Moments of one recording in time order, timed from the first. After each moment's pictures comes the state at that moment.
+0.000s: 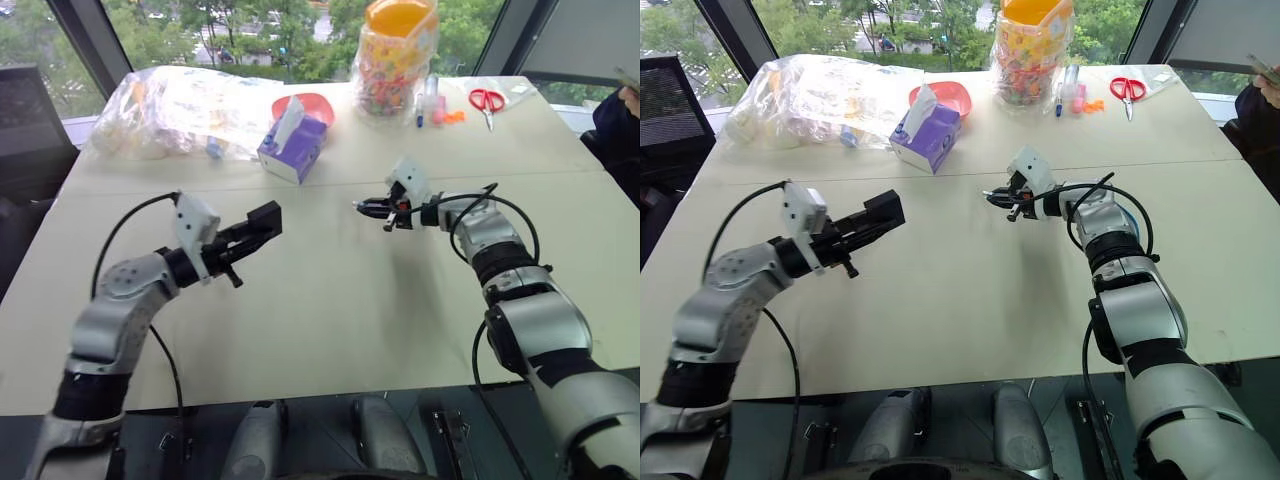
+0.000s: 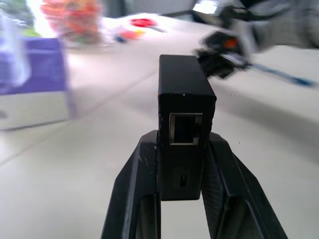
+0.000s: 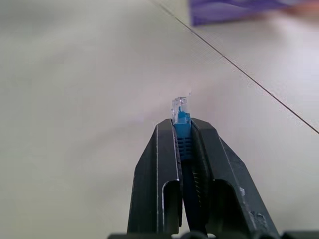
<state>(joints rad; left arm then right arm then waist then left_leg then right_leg) -0.31 0.50 0.03 -0.10 -0.43 0.29 -0.74 -1.04 -0.42 0.15 1.13 0.05 -0.06 0.90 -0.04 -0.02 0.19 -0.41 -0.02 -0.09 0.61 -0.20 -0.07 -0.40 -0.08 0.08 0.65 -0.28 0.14</state>
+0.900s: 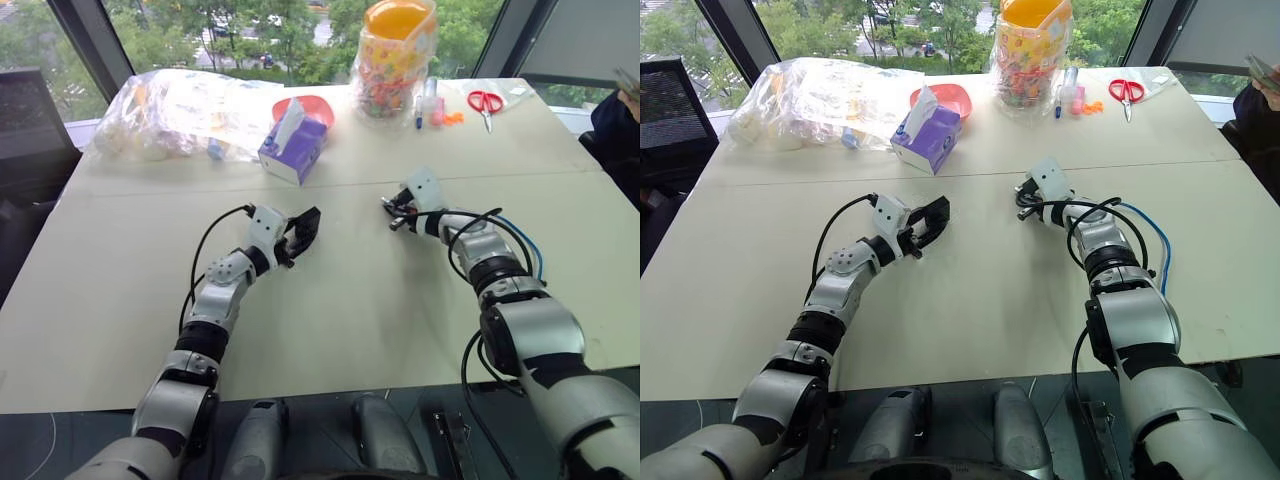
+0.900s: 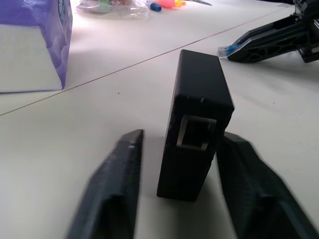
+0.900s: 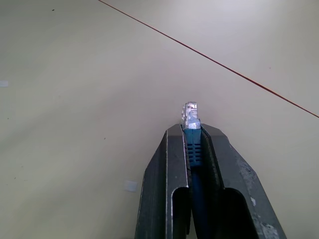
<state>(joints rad) -0.58 0.18 -0.06 0.61 -0.14 -0.10 -0.63 -1.02 -0.39 0.05 1.22 -0.03 -0.09 0.63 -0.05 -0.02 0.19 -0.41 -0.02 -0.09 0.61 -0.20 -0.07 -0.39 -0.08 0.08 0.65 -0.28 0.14</state>
